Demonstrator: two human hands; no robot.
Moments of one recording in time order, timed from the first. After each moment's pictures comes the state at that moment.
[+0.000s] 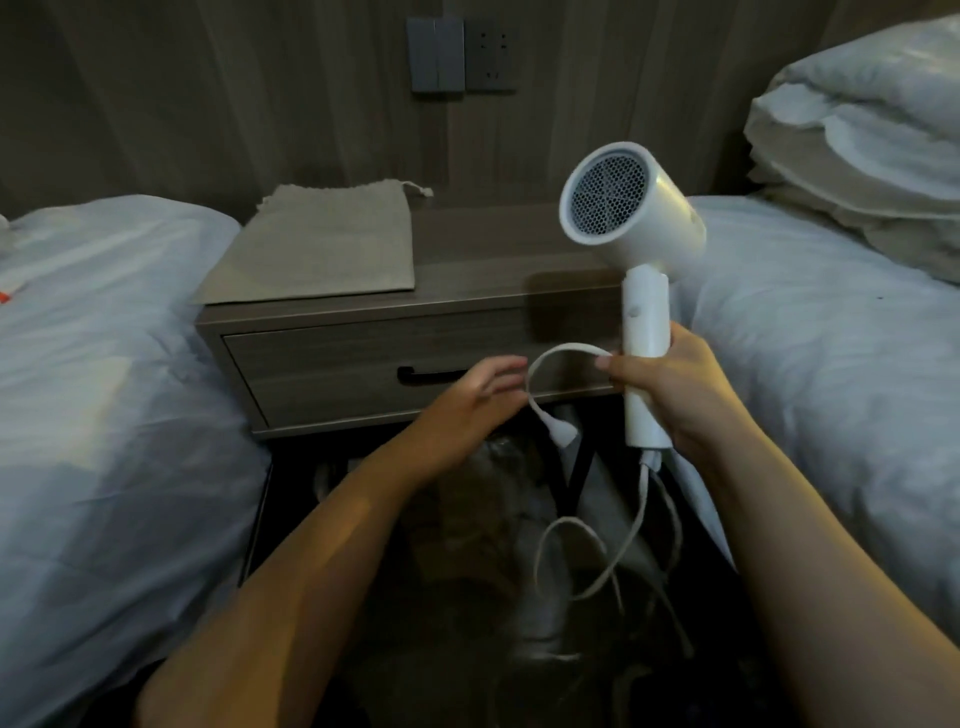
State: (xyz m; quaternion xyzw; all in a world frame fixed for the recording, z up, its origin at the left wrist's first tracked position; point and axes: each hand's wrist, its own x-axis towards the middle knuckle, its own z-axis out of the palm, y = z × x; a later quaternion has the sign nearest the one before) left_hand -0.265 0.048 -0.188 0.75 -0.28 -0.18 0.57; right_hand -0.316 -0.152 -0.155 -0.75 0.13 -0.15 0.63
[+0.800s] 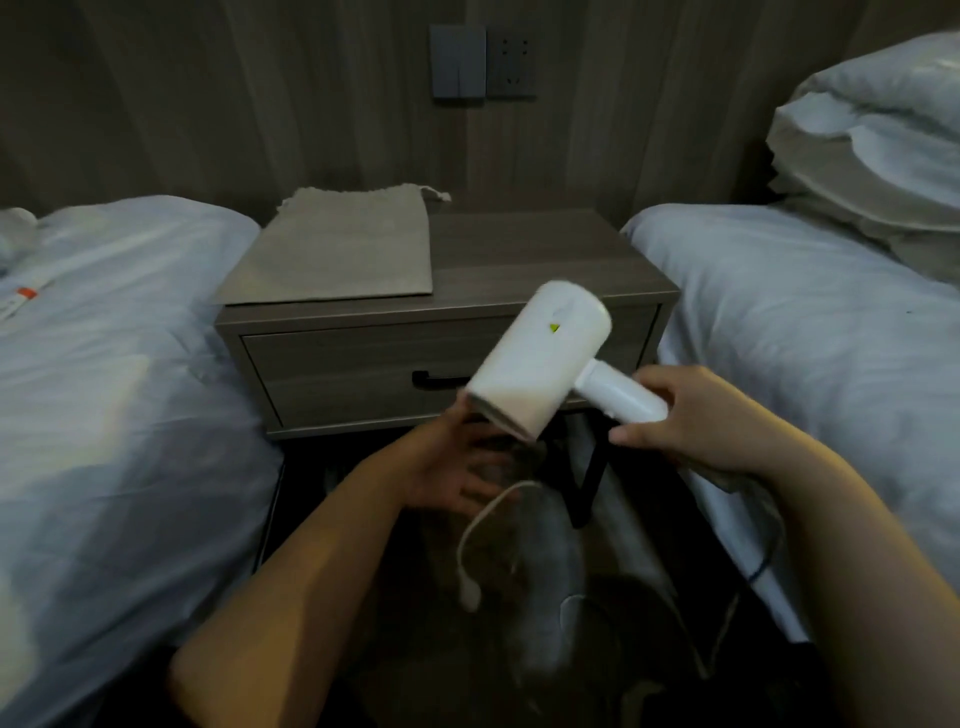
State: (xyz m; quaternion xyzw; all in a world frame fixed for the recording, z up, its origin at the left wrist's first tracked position) left_hand -0.239 0.072 -0.231 0.55 0.02 -0.49 0.67; right_hand -0.325 -0.167 -0.149 -0.96 -0.02 -0.01 0.27
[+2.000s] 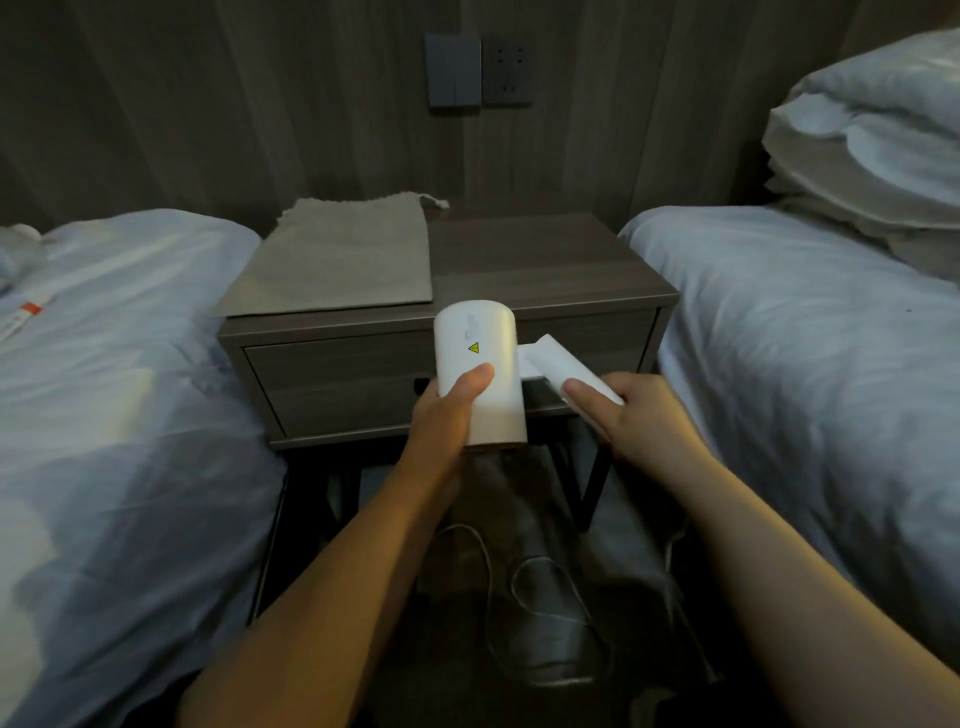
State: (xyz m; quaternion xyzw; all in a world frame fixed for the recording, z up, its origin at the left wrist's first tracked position) left_hand -0.260 0.055 -0.197 0.58 0.01 -0.16 0.80; right_hand -0.306 -0.135 -0.178 -0.91 0.07 -0.10 0.39
